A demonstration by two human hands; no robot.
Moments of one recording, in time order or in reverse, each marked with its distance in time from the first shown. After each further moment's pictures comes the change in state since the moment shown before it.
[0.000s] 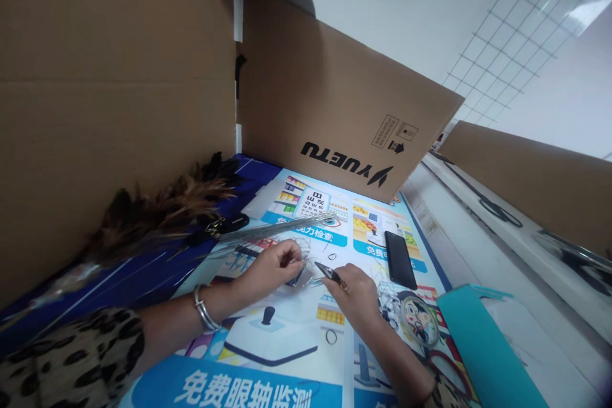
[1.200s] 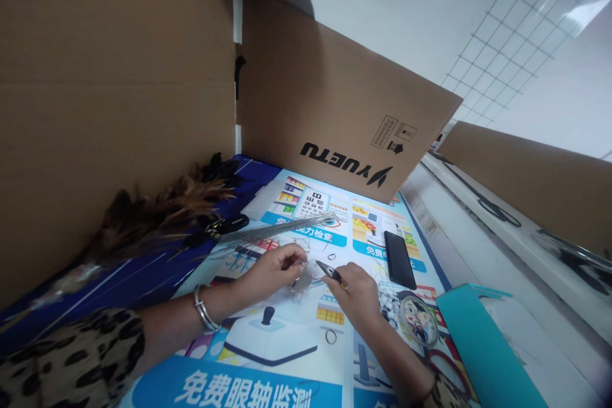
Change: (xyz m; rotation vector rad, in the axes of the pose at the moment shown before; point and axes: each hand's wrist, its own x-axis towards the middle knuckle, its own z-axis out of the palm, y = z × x) left_hand -0.003 0.003 0.002 -0.072 -0.103 -0.027; right_hand -0.001 0.003 0.000 -0.034 0.035 0.004
